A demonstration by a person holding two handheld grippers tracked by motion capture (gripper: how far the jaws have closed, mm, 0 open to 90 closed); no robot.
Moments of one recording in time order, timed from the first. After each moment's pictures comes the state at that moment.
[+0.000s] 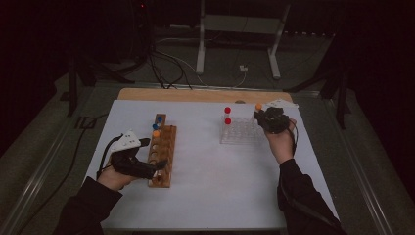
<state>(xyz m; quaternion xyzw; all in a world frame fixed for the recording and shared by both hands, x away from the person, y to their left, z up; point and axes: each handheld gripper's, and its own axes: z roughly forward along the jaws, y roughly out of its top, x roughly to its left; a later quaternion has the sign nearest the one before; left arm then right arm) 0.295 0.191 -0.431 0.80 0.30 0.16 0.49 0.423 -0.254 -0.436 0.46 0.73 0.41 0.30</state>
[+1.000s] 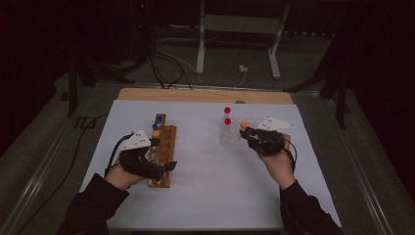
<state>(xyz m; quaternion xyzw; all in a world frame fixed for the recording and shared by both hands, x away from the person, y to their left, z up) 0.294 0.165 -0.421 0.82 0.27 0.14 0.49 0.337 -0.215 -0.420 0.34 0.78 0.45 0.27</state>
